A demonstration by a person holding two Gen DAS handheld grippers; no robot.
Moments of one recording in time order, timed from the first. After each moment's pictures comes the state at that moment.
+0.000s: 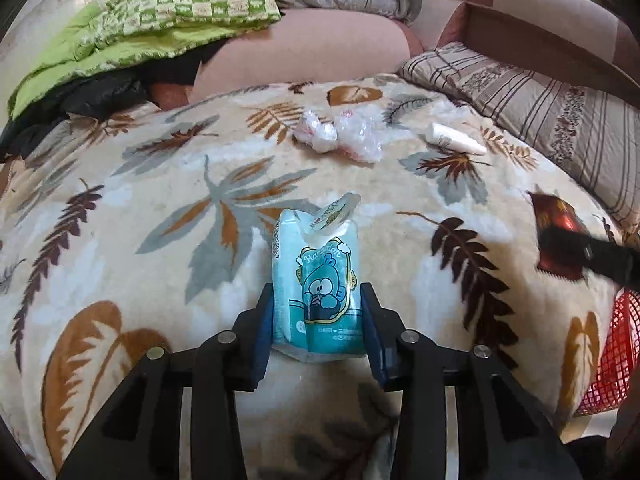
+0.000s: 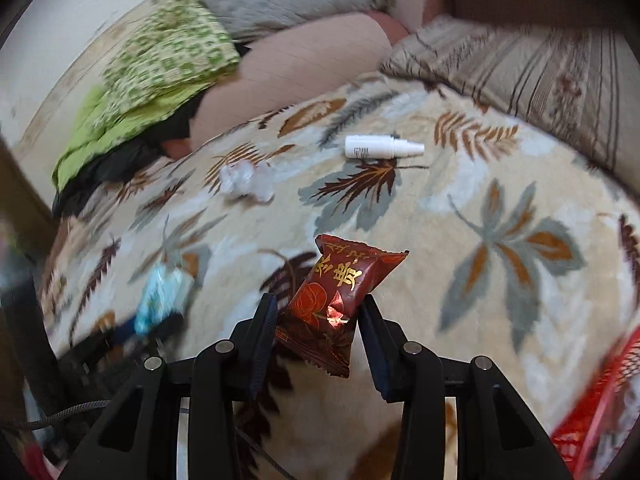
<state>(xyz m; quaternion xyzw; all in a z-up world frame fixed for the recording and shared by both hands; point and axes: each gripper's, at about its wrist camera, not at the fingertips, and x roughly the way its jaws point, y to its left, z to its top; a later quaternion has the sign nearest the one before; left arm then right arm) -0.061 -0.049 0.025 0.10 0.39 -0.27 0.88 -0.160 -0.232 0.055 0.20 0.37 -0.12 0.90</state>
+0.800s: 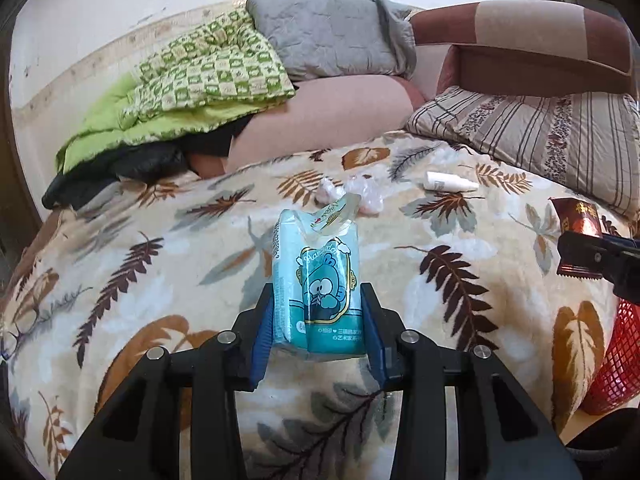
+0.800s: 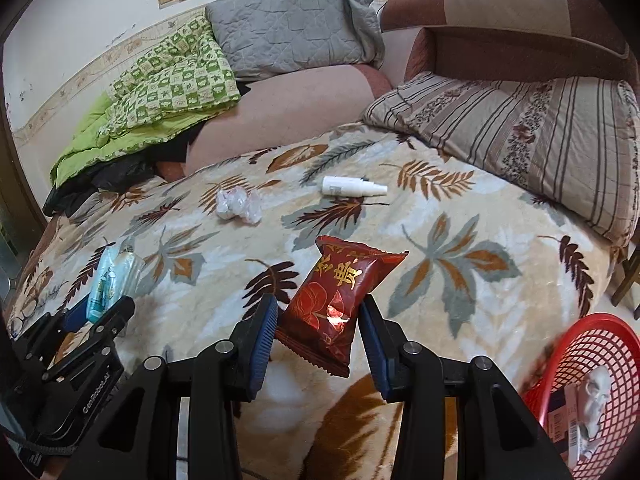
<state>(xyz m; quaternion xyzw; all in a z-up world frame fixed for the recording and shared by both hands) -0.127 -0.033 0.058 0.13 0.26 -0.23 0.93 -0.209 -0.216 0.075 0.15 0.31 -0.17 0.92</state>
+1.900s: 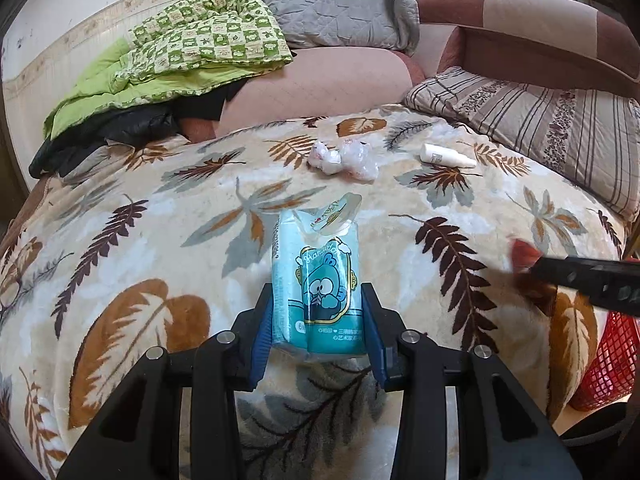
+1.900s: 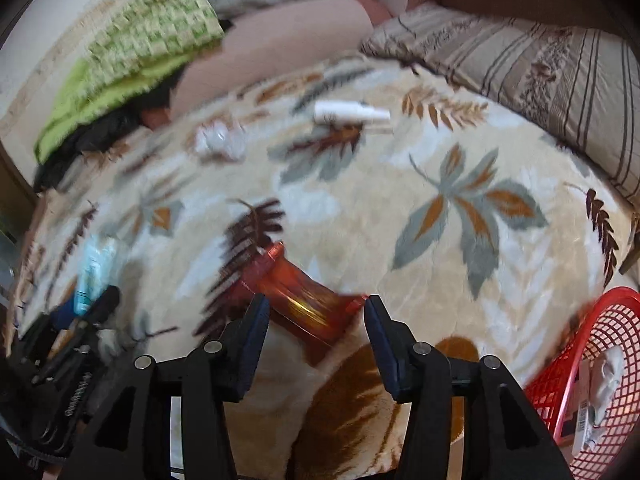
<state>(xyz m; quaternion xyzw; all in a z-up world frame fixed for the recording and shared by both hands) -0.115 -0.030 0.040 0.11 0.32 -0.24 0.91 -0.180 -0.237 0.037 0.19 0.43 -0.14 0.87</state>
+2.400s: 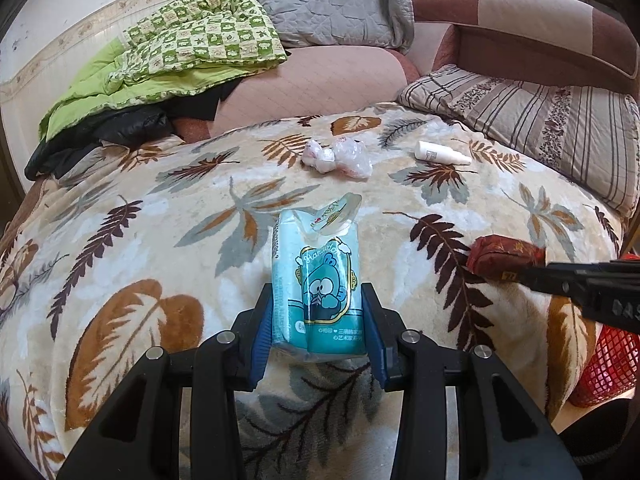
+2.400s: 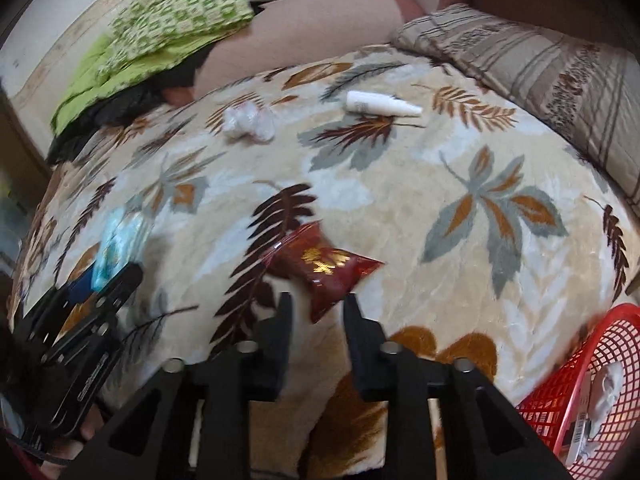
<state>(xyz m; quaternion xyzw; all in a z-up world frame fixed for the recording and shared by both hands) -0.114 -0.034 0.037 0.11 0.33 -0.24 0.91 -0.180 -0.218 0.044 0.16 0.44 -0.10 0.88</state>
